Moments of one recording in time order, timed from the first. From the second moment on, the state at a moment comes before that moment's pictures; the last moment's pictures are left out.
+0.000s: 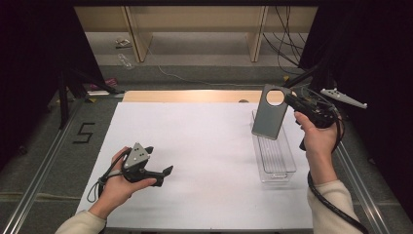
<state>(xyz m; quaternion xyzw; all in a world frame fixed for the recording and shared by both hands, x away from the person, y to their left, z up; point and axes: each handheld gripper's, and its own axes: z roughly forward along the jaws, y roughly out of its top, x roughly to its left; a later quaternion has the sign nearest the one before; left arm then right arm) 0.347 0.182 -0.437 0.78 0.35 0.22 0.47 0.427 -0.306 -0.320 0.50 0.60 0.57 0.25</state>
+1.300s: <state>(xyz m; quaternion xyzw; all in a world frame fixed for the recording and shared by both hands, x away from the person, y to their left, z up) 0.343 0.185 -0.440 0.79 0.35 0.22 0.46 0.427 -0.314 -0.319 0.51 0.60 0.56 0.26</state>
